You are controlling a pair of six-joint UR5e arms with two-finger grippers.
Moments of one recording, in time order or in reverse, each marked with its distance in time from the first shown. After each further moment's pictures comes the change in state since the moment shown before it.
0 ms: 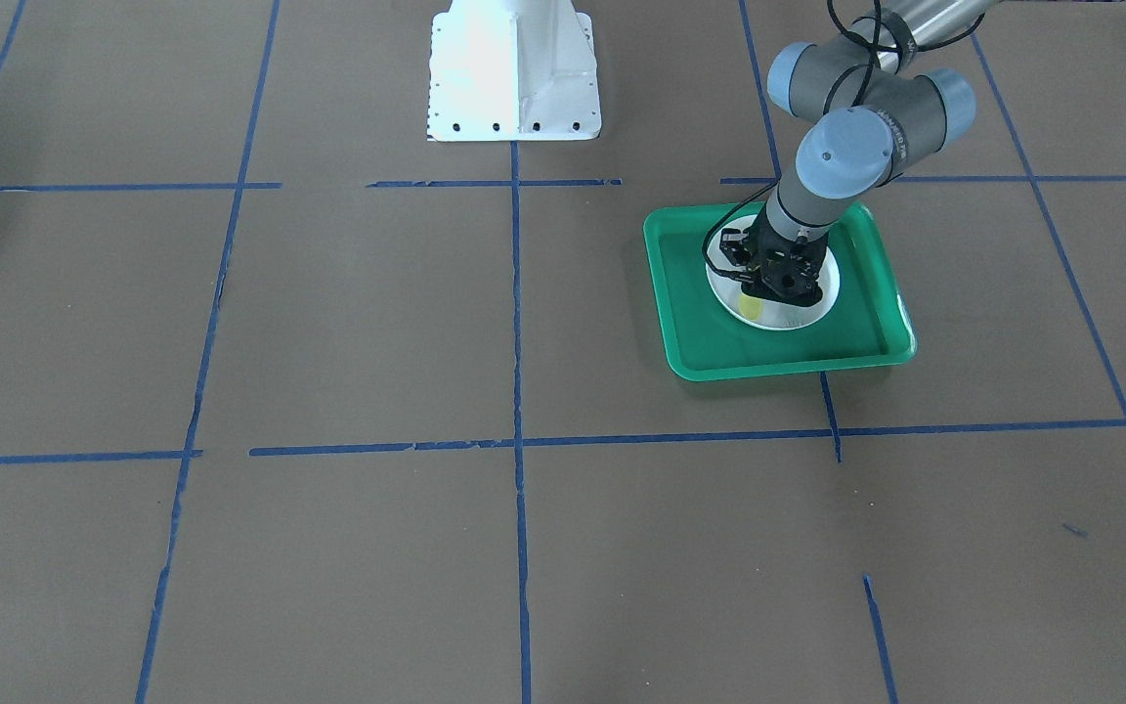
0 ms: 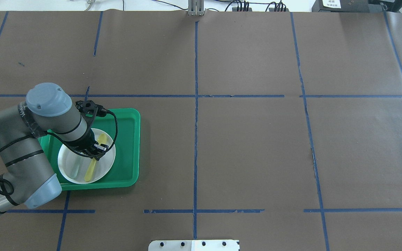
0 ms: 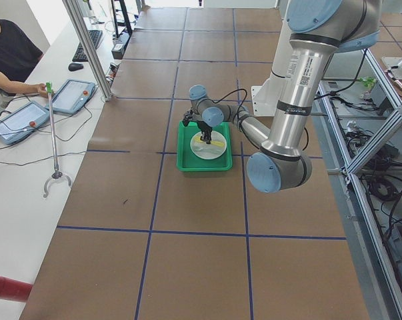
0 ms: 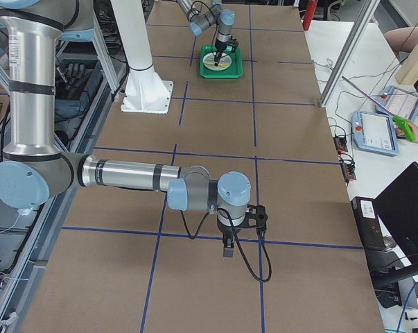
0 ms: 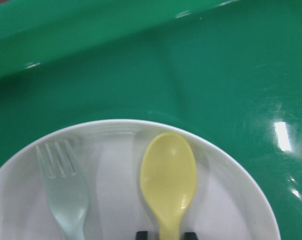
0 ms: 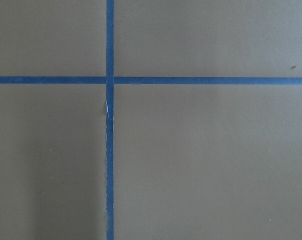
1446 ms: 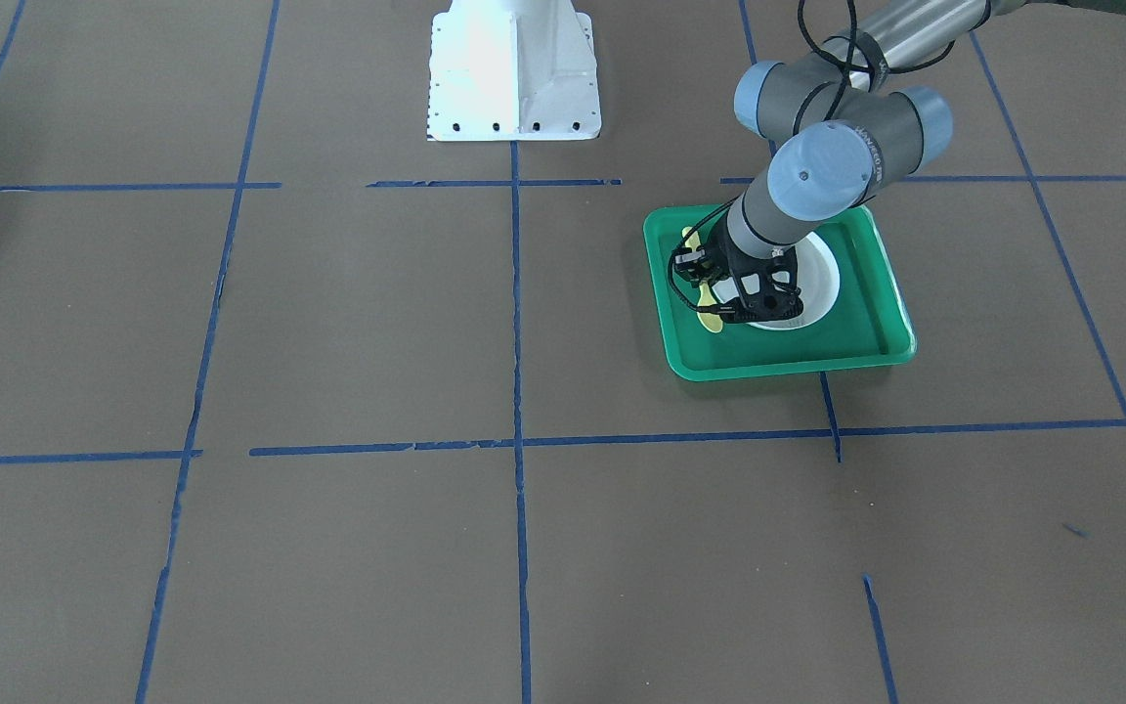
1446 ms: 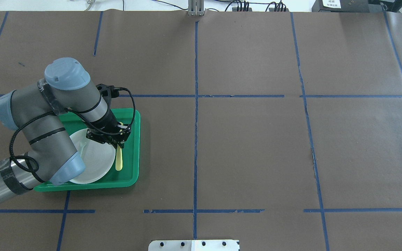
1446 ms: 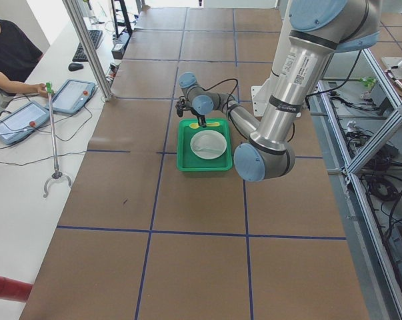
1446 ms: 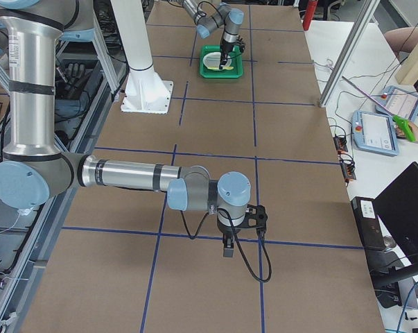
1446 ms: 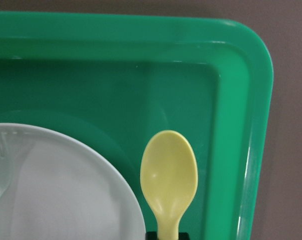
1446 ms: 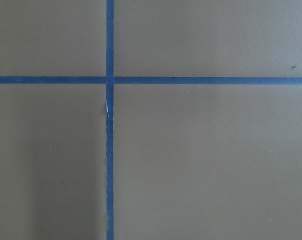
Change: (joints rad) left arm -0.046 -0.163 0.098 -0.009 -0.138 -0.335; right arm 0.000 0.000 0.000 0.000 0.000 0.000
